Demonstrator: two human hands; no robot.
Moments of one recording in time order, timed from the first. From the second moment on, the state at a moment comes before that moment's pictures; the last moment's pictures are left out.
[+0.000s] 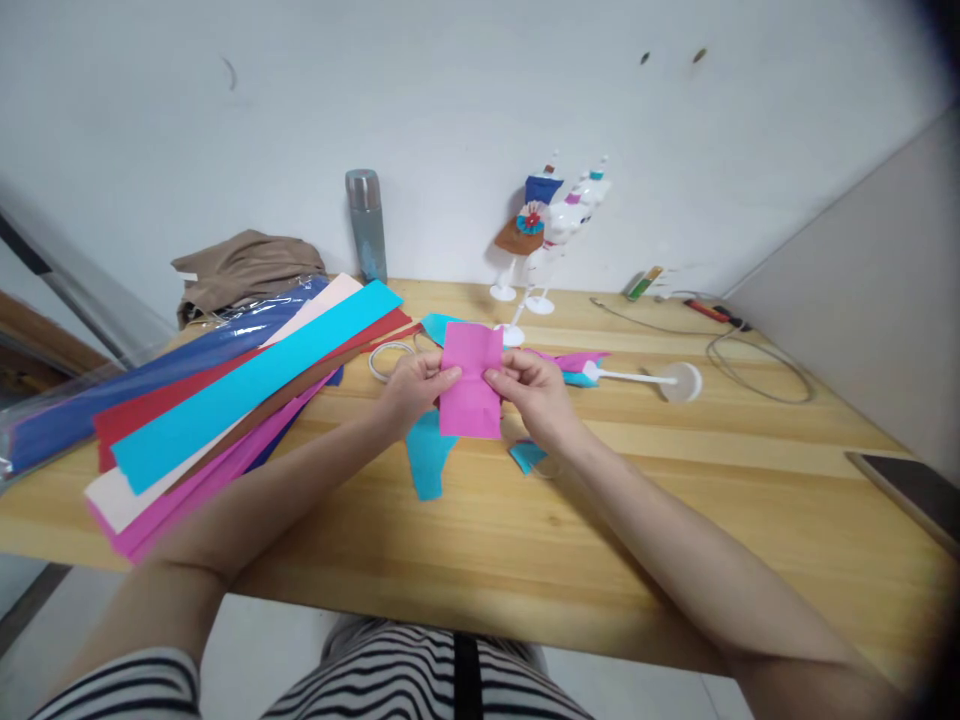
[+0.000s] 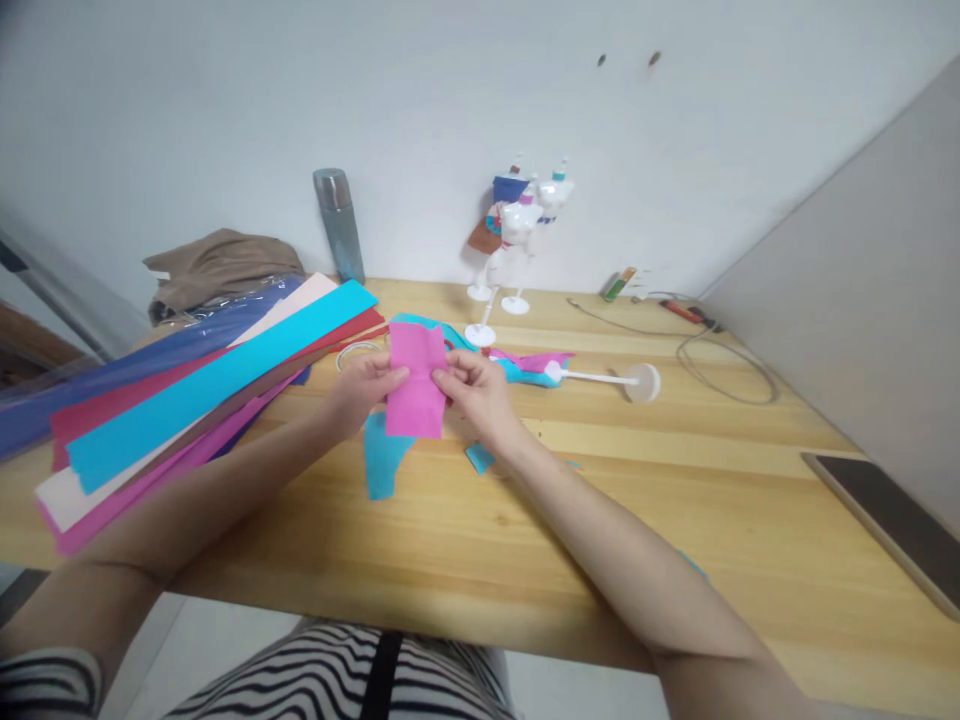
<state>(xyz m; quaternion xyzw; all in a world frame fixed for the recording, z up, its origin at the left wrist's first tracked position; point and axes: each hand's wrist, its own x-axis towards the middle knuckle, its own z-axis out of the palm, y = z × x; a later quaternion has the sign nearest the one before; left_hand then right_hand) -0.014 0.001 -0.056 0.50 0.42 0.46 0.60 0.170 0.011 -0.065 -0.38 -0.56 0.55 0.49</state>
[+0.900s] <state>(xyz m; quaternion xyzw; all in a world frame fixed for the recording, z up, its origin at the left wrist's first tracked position) -0.015 -0.006 -0.063 0.48 0.44 0.44 0.62 0.174 0.009 -0.064 -0.37 -0.64 0.46 0.49</state>
